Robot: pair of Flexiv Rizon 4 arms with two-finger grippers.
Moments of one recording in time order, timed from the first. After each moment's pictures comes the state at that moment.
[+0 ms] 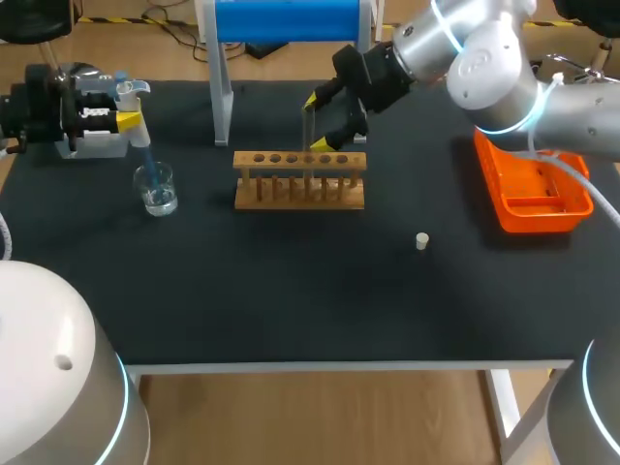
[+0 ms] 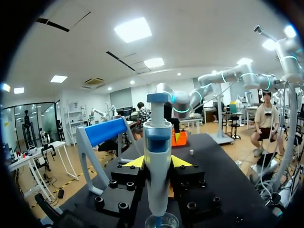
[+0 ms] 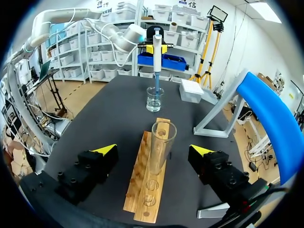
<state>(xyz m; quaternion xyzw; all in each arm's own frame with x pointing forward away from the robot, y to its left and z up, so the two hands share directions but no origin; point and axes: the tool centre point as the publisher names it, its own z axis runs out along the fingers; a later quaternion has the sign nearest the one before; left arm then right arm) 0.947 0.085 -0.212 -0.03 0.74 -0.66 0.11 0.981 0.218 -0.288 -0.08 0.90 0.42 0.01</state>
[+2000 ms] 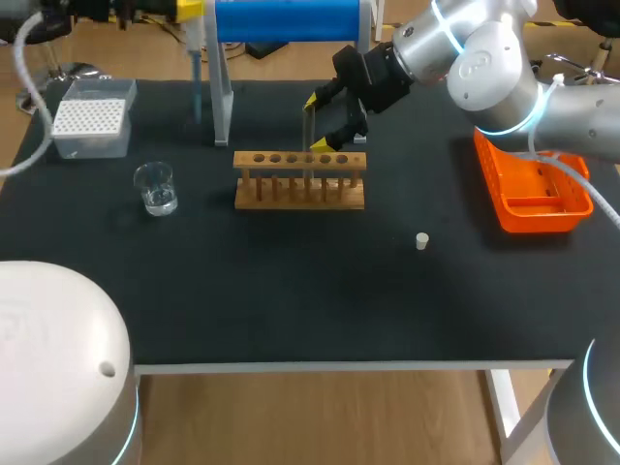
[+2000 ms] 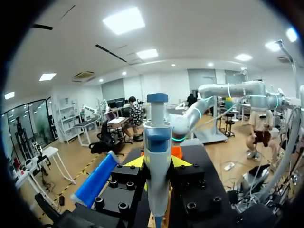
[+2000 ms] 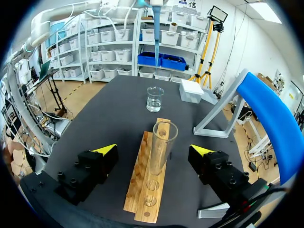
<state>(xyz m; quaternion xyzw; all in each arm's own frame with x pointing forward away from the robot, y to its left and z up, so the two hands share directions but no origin) 0.938 -0.050 -0.021 0.00 0.78 -0.62 0.08 0.980 0.218 -0.288 -0.08 0.90 0.42 0.01</state>
